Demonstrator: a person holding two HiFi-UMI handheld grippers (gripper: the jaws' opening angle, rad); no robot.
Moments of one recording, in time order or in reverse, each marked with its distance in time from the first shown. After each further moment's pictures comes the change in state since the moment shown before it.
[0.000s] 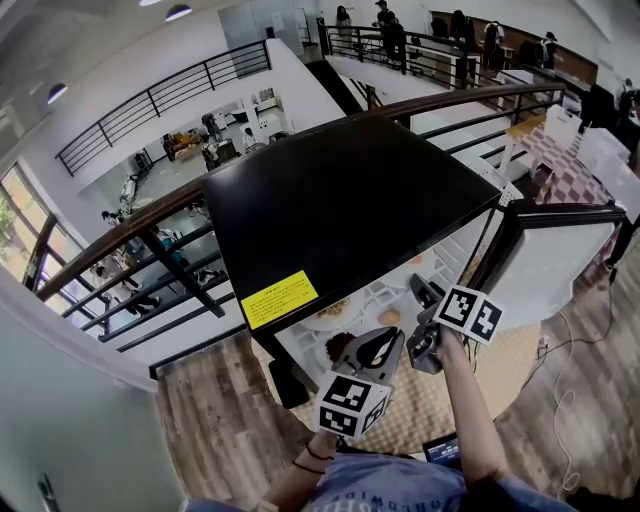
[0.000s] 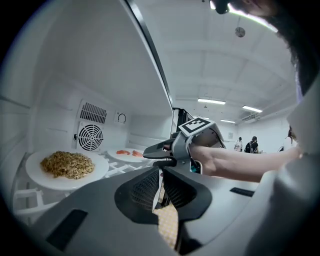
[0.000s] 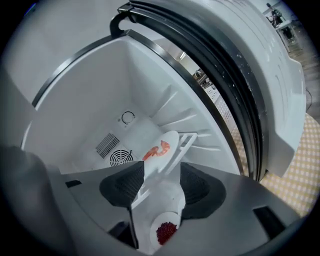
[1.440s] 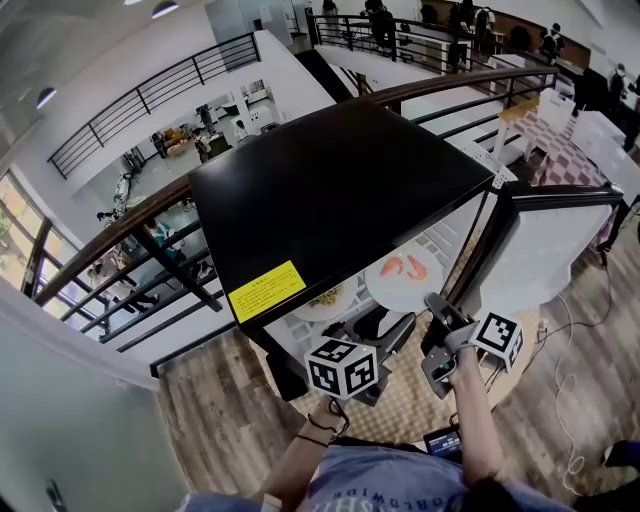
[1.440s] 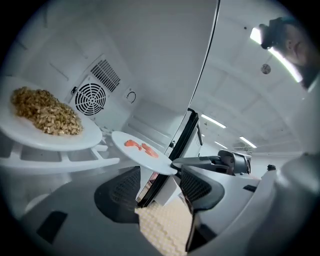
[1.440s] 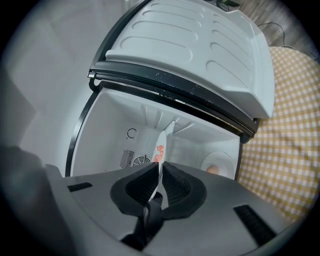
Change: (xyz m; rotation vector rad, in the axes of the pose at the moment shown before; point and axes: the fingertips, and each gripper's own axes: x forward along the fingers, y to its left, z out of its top) left arm 0.039 0.012 -0.020 -0.346 -0.009 -0.169; right arm -0.067 -0.018 -0.025 0.422 -0.009 0.177
